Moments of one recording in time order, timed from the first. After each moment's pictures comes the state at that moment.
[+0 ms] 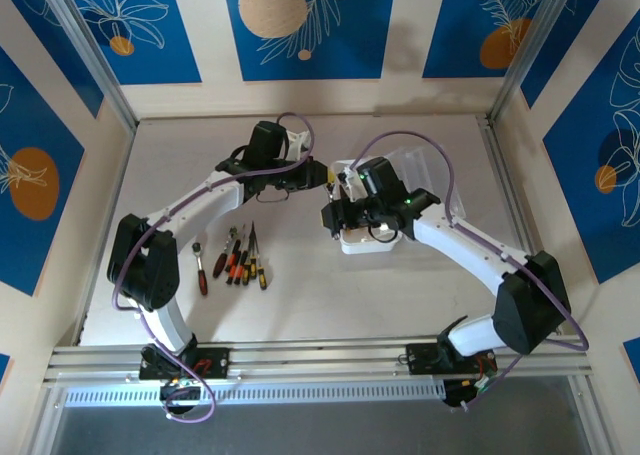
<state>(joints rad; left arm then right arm) -0.53 1.74 1.40 -0.29 0.61 -0.61 0.61 1.42 1.08 -0.49 -0.32 0.39</state>
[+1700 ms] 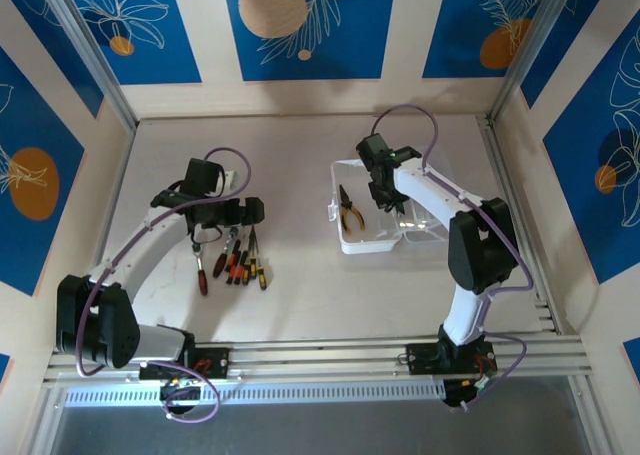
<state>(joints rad) -0.26 1.35 1.01 -0.67 0.21 -0.31 0.43 1.82 1.44 -0.96 0.45 0.19</state>
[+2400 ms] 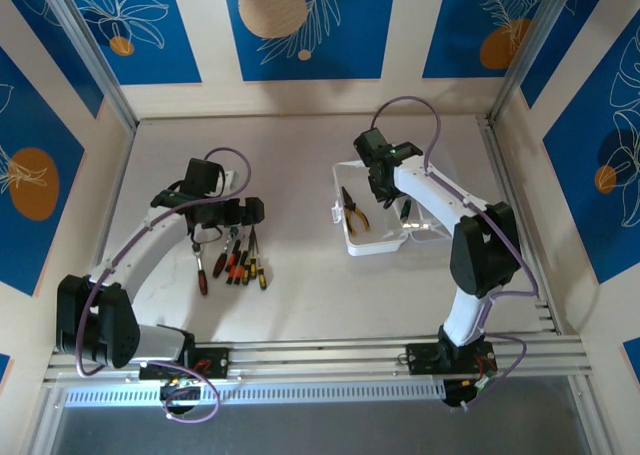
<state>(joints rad) -0.26 1.35 1.01 -0.67 0.21 -0.31 0.47 1.78 1.49 -1.00 0.49 0.22</state>
